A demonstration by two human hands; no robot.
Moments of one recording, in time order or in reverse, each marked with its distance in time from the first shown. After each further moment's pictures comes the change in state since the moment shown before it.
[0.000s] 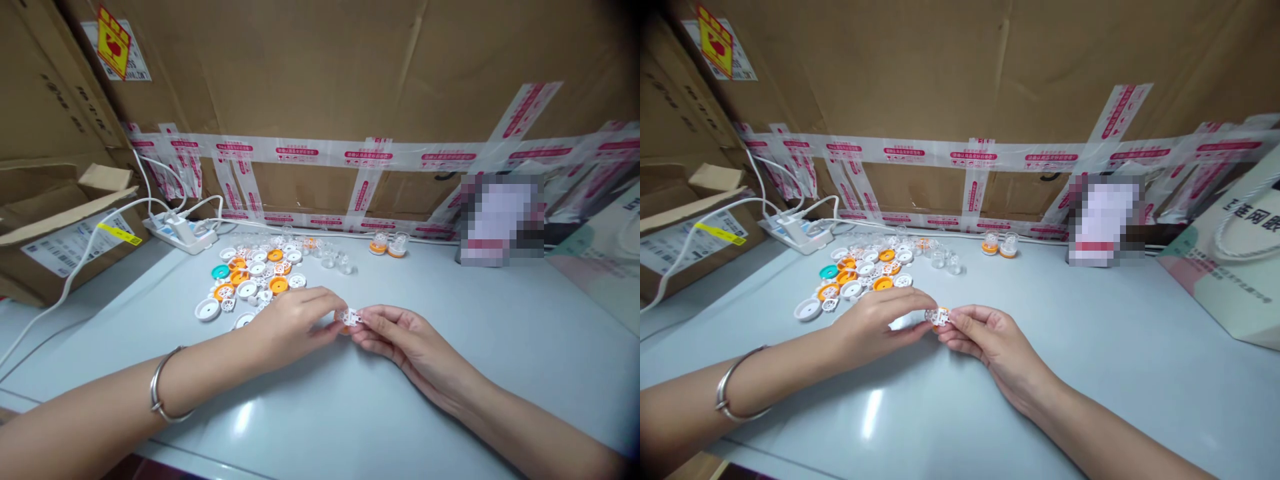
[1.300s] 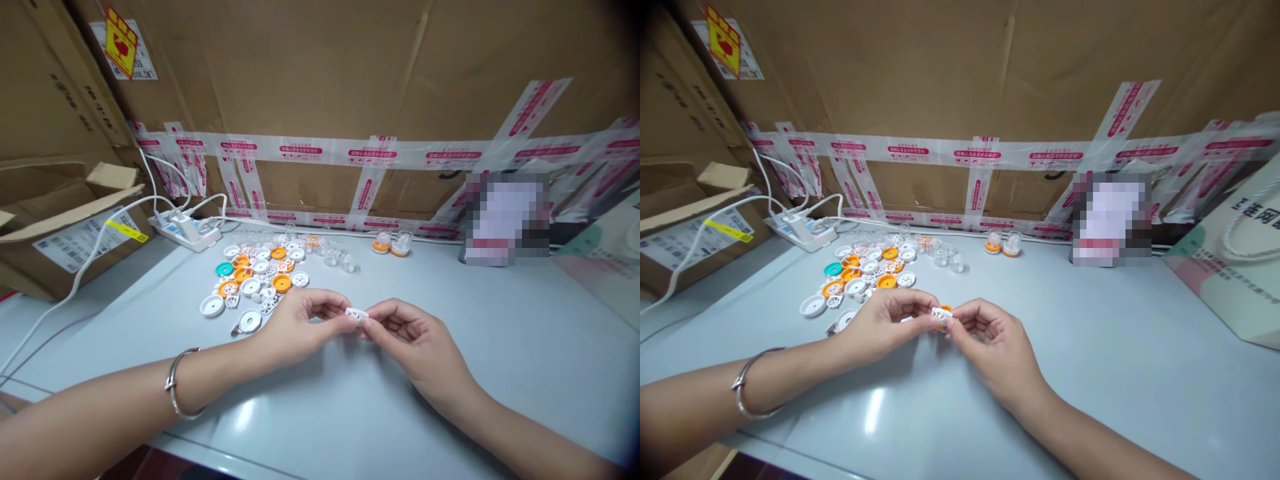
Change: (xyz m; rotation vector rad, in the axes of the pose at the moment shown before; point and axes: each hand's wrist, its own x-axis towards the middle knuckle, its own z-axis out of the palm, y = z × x) left_hand 0.003 0.015 0.009 -0.753 0.041 -0.598; right_hand -0.009 0.001 0.015 -0.413 0.152 -0.368
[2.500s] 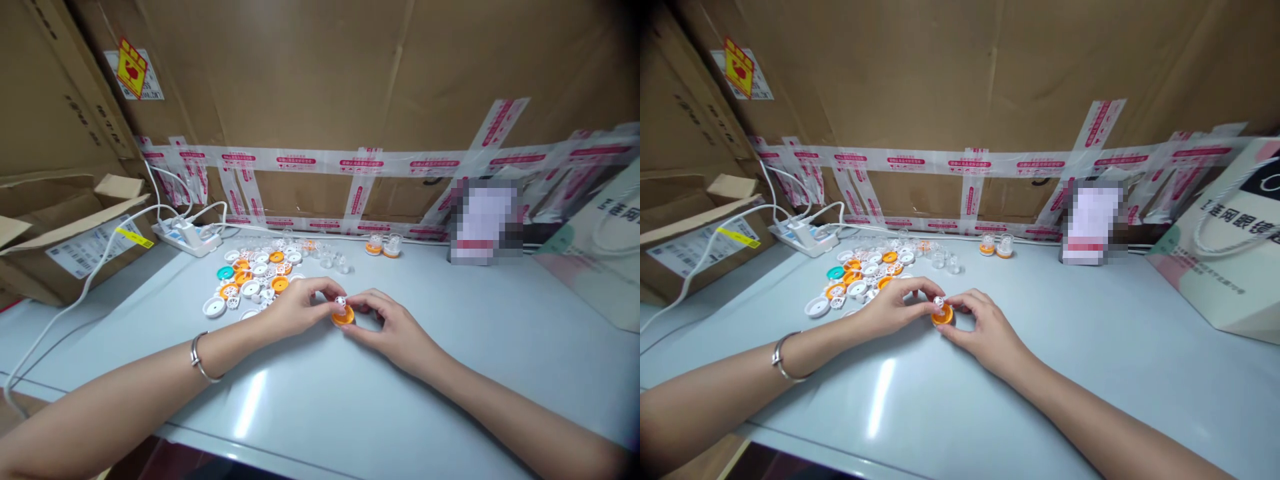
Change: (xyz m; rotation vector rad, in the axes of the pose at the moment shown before) left_hand 0.020 -0.015 -0.014 0.334 -0.067 0.190; right_hand 0.020 0.016 -0.011 -0.598 -0.122 -0.259
